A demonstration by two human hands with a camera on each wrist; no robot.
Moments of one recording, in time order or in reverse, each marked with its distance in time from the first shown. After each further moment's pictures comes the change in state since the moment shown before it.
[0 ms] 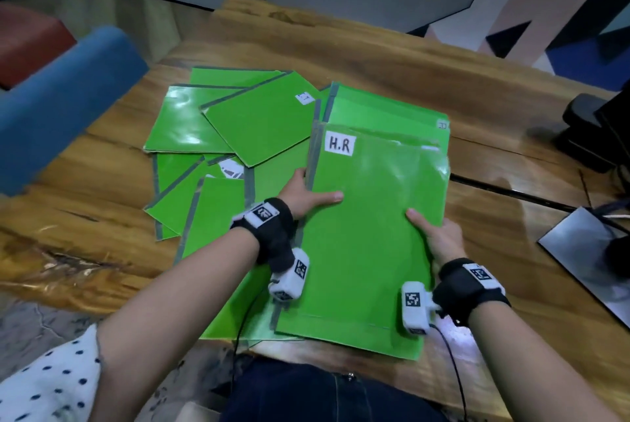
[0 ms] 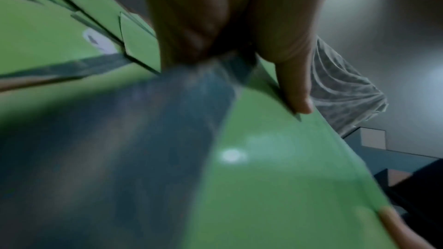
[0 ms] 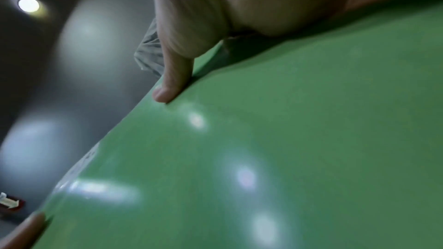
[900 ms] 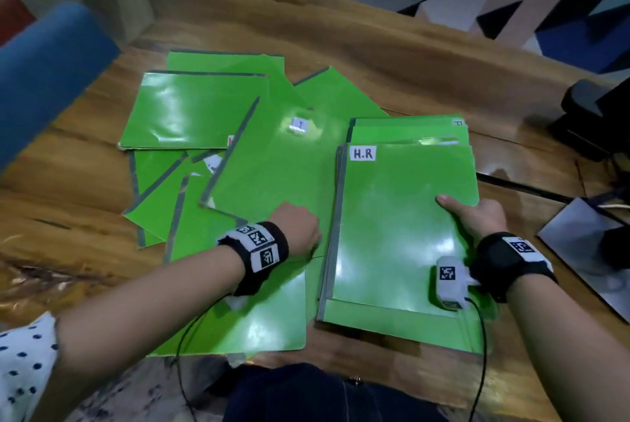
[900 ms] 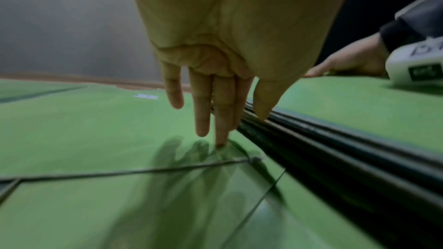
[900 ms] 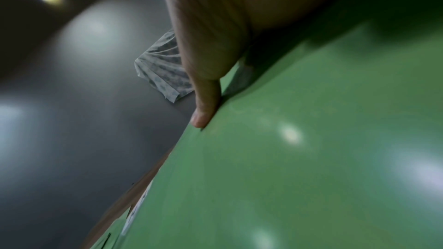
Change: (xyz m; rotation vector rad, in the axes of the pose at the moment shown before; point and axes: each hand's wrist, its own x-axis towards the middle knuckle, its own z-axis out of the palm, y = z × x) left_hand 0.039 -0.061 0.013 1.400 -0.181 0.458; right_hand 0.053 -0.023 -0.045 -0.482 0.258 0.032
